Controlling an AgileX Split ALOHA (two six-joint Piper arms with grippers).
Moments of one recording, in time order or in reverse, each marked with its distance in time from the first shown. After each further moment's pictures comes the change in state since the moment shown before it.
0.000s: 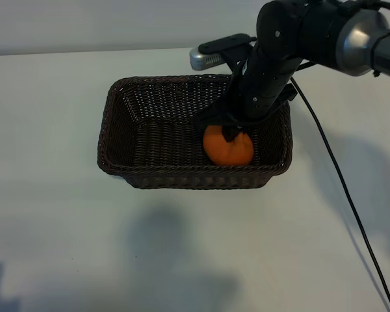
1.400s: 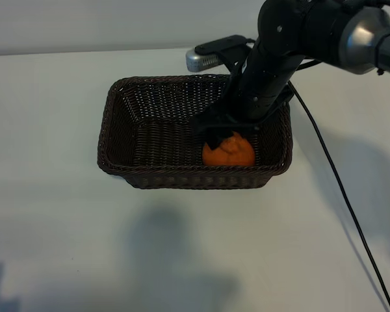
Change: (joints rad) left arm 0.000 0.000 0.000 0.000 0.000 -0.001; right arm 0.000 -0.028 -0.003 0.057 0.043 -0.068
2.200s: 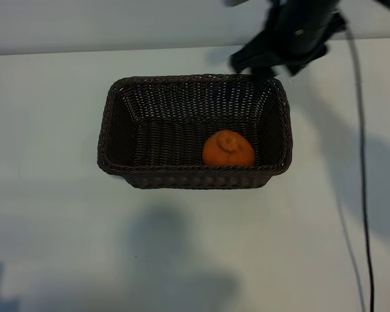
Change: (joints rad) left arm 0.000 0.000 0.001 0.000 0.000 0.001; right arm -0.120 -0.052 -0.228 -0.258 0.248 0.083
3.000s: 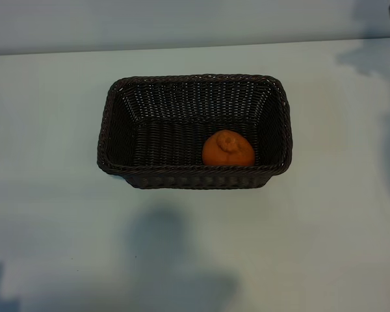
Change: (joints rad) left arm 0.000 0.000 0.000 0.000 0.000 0.002; right arm -0.502 -0.006 0.000 -0.033 -0.009 0.001
